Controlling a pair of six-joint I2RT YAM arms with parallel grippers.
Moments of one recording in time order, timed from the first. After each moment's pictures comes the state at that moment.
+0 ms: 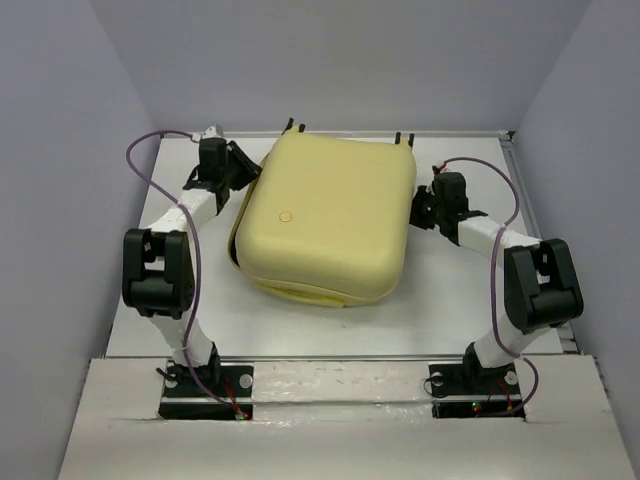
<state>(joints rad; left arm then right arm) -0.12 1.76 1.22 0.03 0.16 -0.70 0.20 1.63 0.94 0.05 -0.23 0.56</state>
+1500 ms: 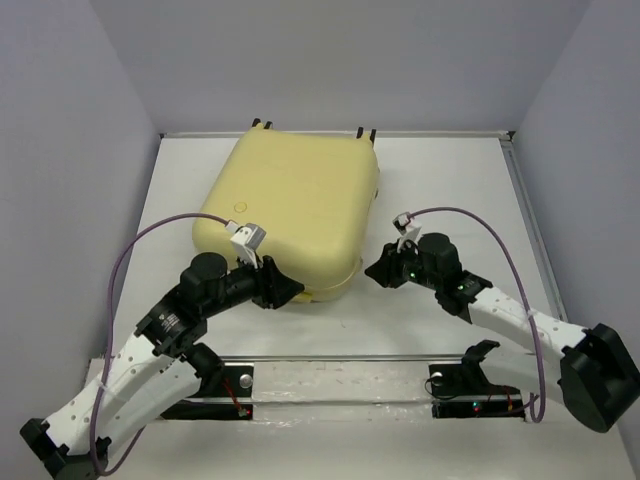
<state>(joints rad) -0.68 0.55 0.63 -0.42 0.27 -0.57 0.61 1.02 0.49 0.14 -0.27 0.40</state>
